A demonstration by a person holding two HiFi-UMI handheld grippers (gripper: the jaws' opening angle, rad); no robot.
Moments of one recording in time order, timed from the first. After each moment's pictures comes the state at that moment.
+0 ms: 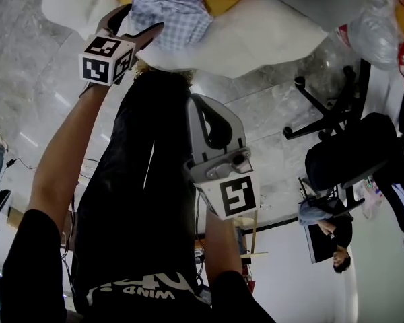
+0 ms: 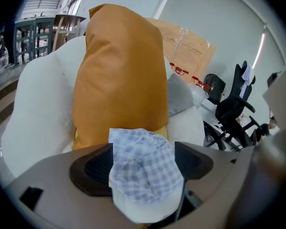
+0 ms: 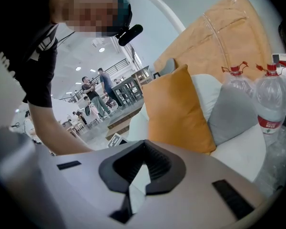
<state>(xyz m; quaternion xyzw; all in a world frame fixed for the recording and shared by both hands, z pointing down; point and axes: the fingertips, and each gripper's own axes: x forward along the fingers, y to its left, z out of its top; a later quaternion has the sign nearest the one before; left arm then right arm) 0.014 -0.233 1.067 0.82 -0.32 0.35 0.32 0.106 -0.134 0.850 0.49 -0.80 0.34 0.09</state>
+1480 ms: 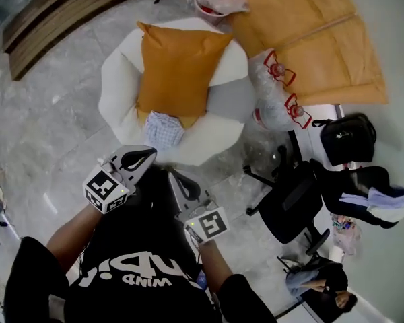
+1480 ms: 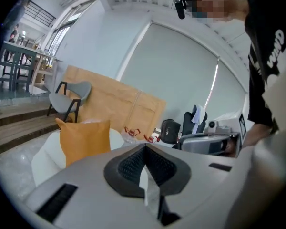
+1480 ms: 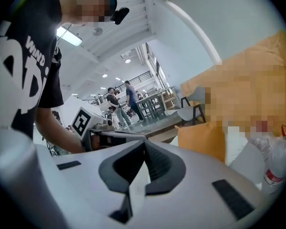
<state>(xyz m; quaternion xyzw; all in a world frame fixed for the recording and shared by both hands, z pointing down) 0.038 -0.176 0.549 0.93 -0.23 0.14 0.25 0.064 -0.134 0.520 0.42 -0.87 0.24 0.03</state>
